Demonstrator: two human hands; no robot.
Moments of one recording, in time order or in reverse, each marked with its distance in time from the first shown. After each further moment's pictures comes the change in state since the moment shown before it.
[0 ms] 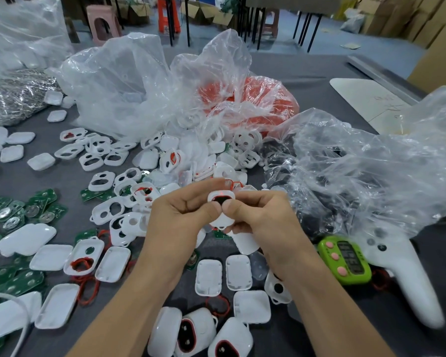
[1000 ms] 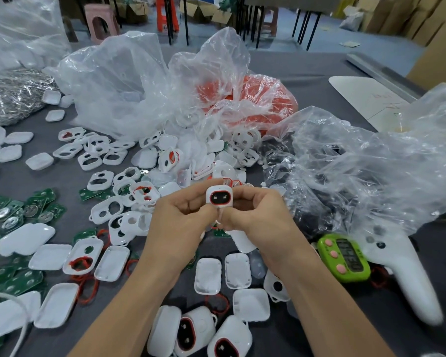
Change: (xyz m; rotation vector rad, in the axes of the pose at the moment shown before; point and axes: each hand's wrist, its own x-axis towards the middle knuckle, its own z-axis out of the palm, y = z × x) left_hand 0.003 -0.005 0.002 0.091 0.039 -0.028; right_hand 0.006 0.007 0.001 -0.020 -0.015 0.000
